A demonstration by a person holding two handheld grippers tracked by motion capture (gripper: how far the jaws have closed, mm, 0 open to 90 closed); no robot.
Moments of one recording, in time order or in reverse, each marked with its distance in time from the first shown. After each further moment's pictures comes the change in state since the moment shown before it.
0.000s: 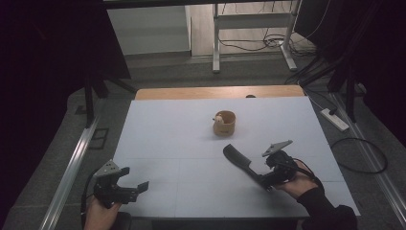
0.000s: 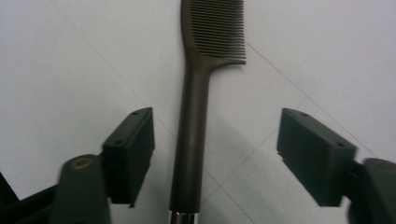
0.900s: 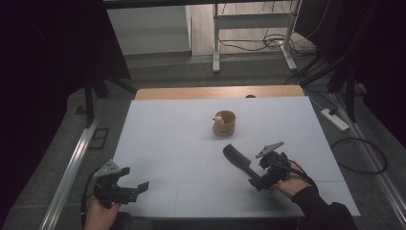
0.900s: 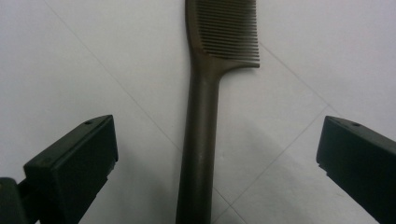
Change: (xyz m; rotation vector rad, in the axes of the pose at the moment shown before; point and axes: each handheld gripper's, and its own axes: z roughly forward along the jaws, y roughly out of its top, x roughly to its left) left arm 0.000 0.000 0.000 0.001 0.000 0.003; right arm 0.006 0.003 0.020 0.035 -0.011 -0.005
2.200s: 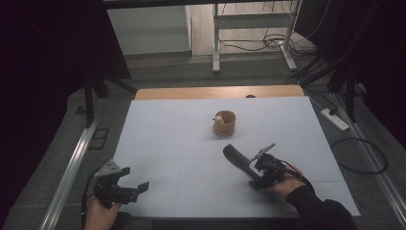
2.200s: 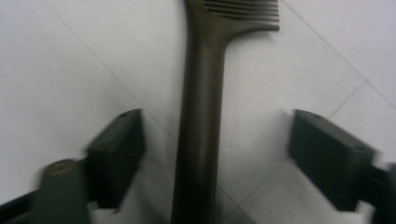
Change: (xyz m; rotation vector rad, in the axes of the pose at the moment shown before) left arm 0.000 0.001 0.001 0.007 0.001 0.004; right arm 0.001 0.000 0.021 0.126 -0.006 0.006
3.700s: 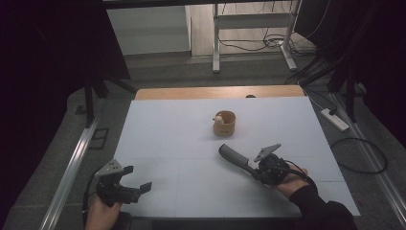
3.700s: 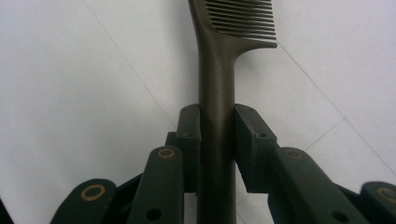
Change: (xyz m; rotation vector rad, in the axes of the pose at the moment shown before) left arm -0.004 0.007 0.002 -0.026 -0.067 0.033; right arm 0.002 -0.003 -0.021 -0.128 0.036 -0.120
